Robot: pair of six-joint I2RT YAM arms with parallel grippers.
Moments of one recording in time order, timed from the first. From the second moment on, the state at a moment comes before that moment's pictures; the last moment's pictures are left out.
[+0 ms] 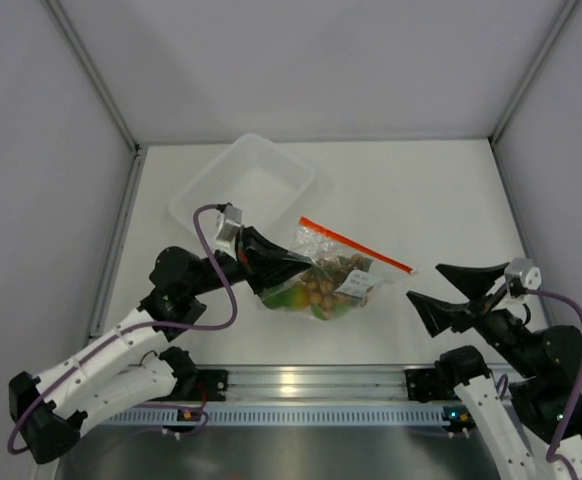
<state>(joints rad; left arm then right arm) -0.79 0.82 0.68 0.49 0.58 -0.55 0.29 0.05 0.76 -0.54 -0.40 0.31</state>
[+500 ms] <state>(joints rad) -0.79 0.72 0.69 0.49 0.52 -0.59 0.29 0.03 0.49 -0.22 -0.53 0.38</state>
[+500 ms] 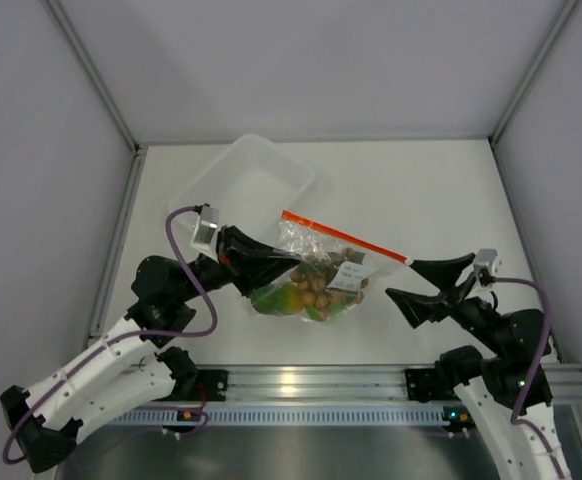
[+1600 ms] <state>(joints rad) -0.79 0.65 0.70 0.49 0.45 -0.67 0.29 0.19 0.29 0.69 -0.81 0.71</state>
